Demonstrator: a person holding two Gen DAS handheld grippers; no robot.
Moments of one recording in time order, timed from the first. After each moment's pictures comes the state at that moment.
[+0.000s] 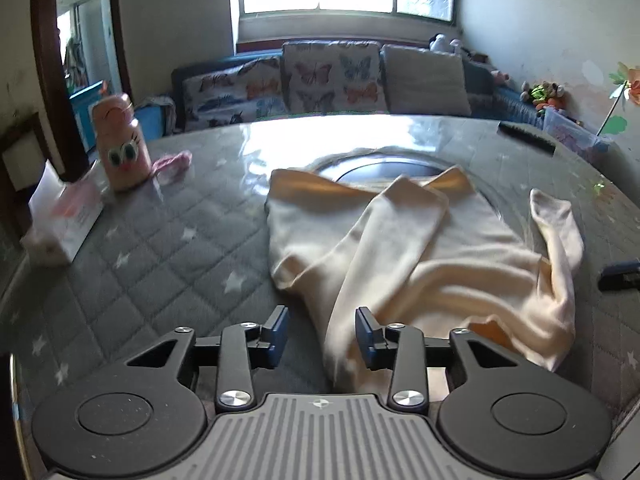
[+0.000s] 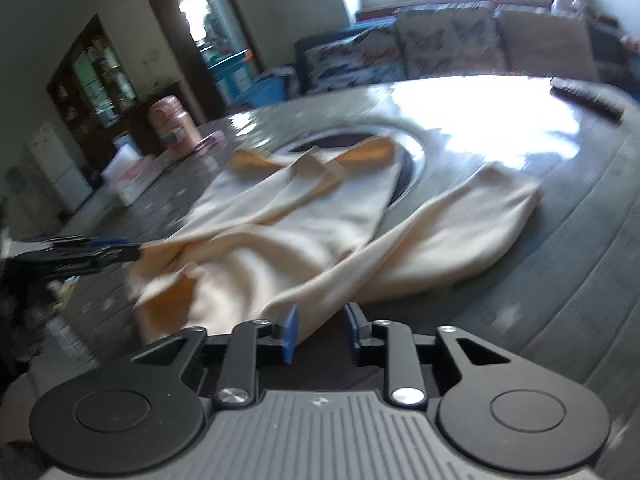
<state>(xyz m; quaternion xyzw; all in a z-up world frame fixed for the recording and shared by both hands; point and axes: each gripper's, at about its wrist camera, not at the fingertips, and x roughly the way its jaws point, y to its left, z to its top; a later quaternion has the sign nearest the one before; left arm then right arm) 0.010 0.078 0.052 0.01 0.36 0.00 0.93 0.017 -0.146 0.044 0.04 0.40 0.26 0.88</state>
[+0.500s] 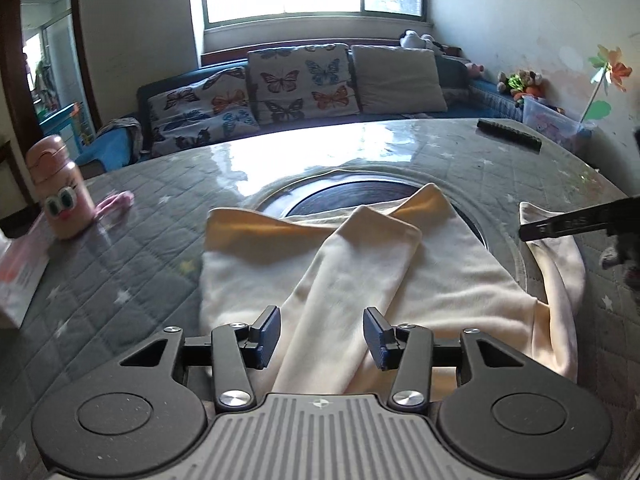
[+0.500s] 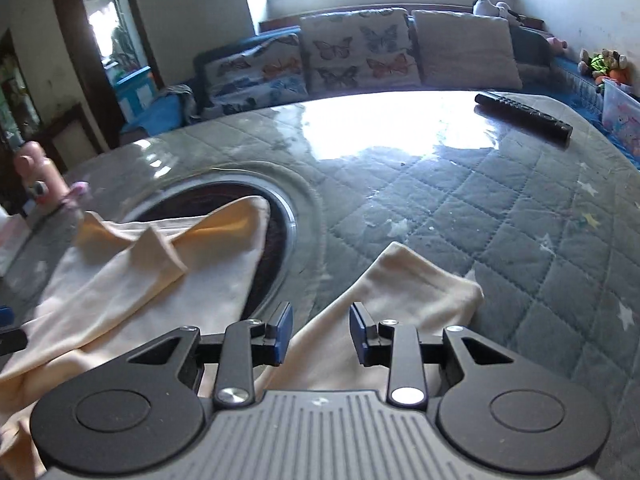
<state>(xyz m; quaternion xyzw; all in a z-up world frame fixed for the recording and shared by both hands) 0.085 0.037 0.040 0.04 0.36 -0.04 0.93 0.154 -0.144 0.004 0.04 0.41 0.13 0.90</state>
